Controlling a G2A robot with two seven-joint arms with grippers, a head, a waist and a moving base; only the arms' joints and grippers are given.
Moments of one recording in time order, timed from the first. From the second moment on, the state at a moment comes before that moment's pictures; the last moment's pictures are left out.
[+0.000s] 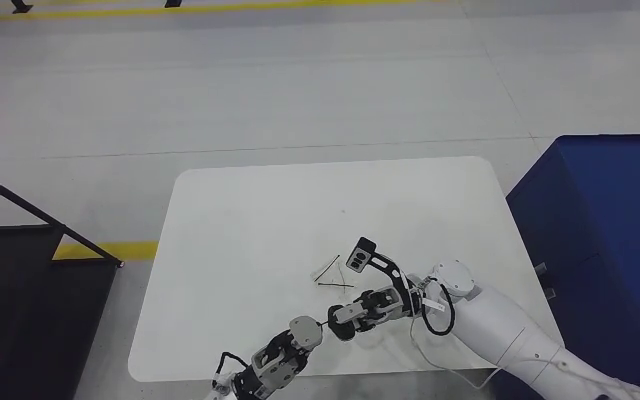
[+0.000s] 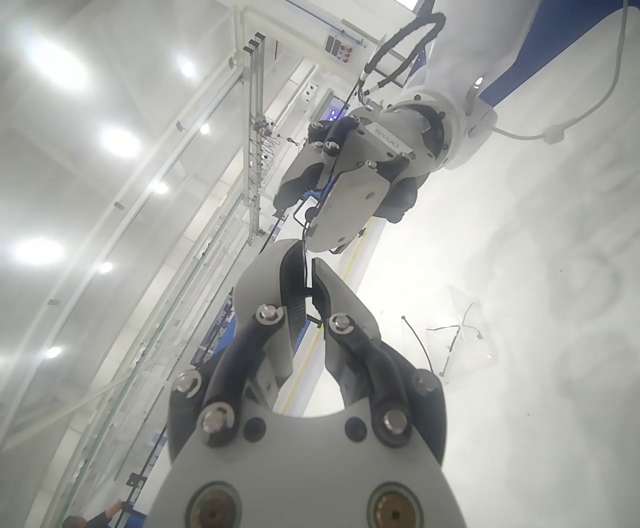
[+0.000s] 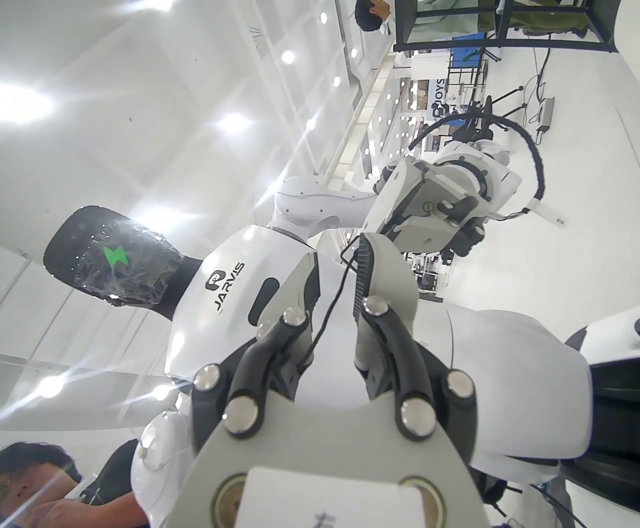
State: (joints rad) left arm 1.86 -1.09 -1.16 -2.01 2.42 0.26 0.58; right arm -0.93 -0.95 0.64 -1.42 1.12 -0.26 1.37
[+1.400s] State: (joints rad) left arm 1.89 -1.09 -1.16 -2.04 2.44 0.31 0.52; right arm -1.02 -0.98 0.82 -1.40 1.04 -0.20 1.42
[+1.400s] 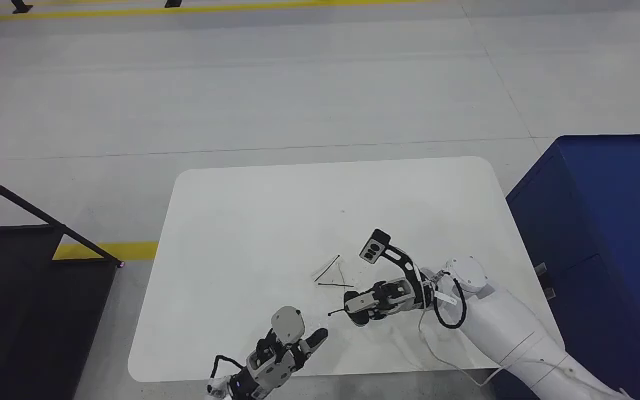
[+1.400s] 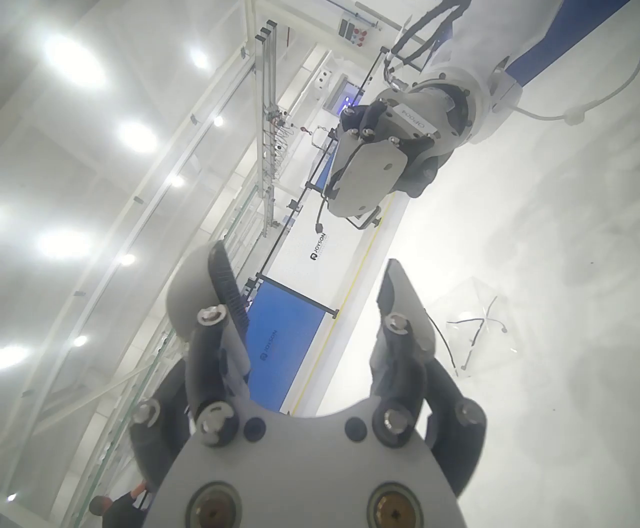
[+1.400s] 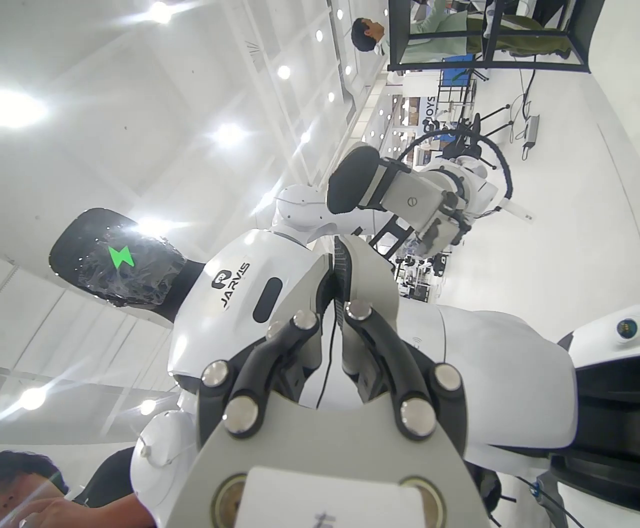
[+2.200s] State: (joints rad) left arm 1.84 -1.08 -1.23 -2.03 1.94 -0.18 0.49; right arm -1.08 -0.96 0.99 -1.53 1.02 -0.36 1.45
